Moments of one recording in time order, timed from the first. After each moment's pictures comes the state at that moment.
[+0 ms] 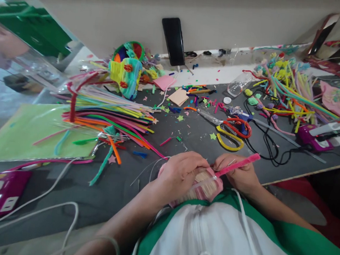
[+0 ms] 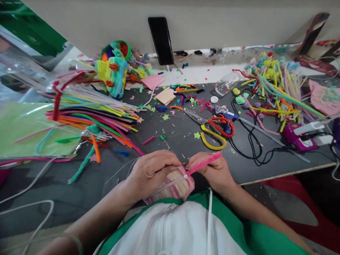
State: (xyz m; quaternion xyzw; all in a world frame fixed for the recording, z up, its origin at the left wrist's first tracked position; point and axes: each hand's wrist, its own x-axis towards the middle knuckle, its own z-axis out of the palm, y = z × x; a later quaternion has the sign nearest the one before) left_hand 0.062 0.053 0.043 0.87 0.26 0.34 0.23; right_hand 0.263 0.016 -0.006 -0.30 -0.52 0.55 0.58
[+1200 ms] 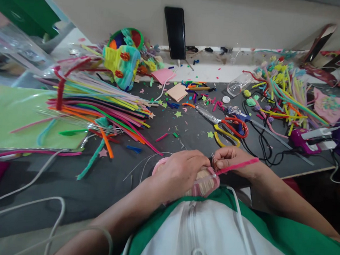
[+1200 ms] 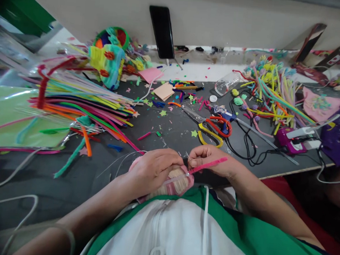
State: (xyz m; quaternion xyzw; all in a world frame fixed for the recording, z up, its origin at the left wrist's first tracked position) left_hand 0.066 0.054 0.039 0.90 0.25 0.26 0.25; right_hand 0.291 0.050 0.019 -0.37 -0.46 0.76 0.26
